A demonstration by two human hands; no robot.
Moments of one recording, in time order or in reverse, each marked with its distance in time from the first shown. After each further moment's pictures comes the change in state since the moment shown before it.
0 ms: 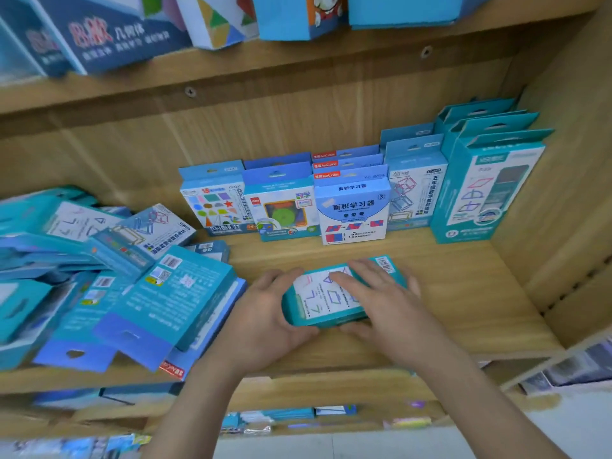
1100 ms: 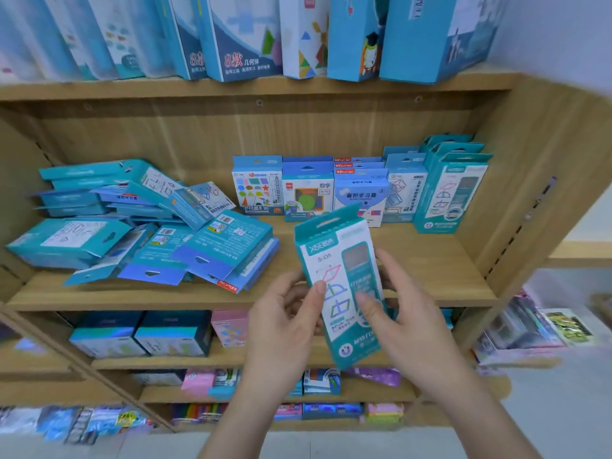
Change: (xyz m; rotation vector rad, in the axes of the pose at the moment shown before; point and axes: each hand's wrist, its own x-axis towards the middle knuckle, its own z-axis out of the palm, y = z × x) left_hand -0.162 0.085 -0.036 -0.986 0.393 -0.141; right_hand -0.137 -0.122 -0.065 0.666 0.321 0.070
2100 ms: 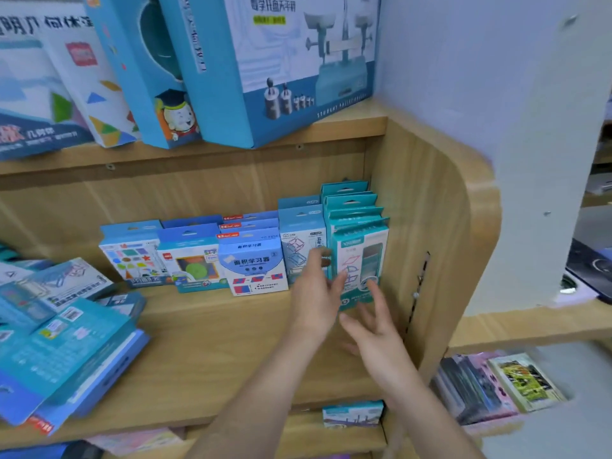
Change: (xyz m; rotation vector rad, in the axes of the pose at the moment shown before) left_hand 0.185 -0.073 0.265 0.560 -0.088 0.227; right_hand 0.104 0.164 -0.117 0.617 0.115 0.490
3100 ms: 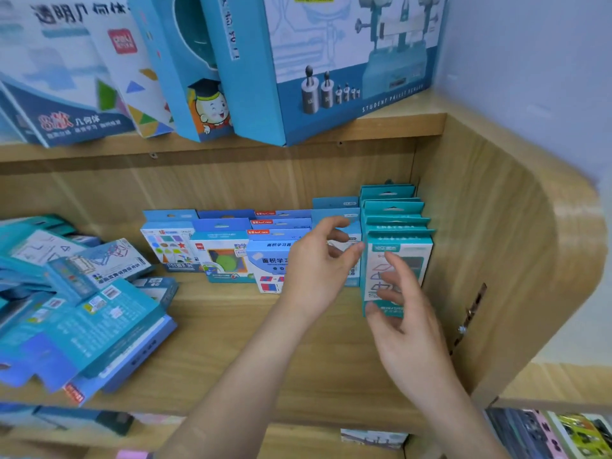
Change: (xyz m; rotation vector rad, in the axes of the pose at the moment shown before) left_hand 0.034 0.038 -0.057 -0.028 0.065 -0.052; right_hand 0.023 -0.029 0.000 -0.482 0.042 -0.419
